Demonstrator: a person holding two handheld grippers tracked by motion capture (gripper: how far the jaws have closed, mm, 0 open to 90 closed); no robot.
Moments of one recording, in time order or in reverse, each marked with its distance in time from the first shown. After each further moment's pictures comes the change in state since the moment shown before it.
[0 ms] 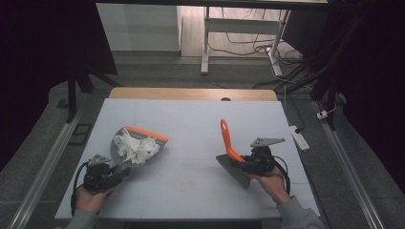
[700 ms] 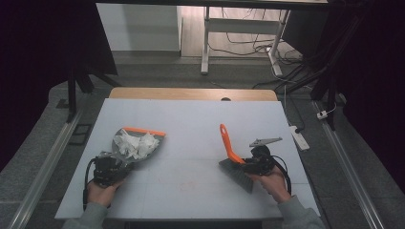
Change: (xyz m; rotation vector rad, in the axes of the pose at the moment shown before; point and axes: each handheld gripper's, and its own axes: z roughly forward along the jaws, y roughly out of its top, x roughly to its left) left arm 0.001 0.008 0.035 0.038 0.064 -0.123; right arm -0.017 -0.006 0.012 0.118 -0.014 0.067
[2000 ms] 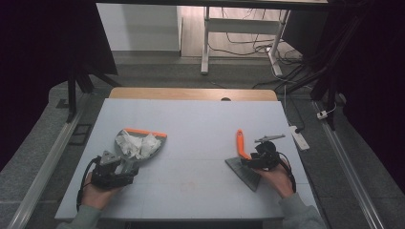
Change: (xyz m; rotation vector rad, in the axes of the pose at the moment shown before) left arm -0.019 0.000 -0.032 -0.062 -0.023 0.299; right arm -0.023 -0.001 -0.006 0.043 -0.301 0.043
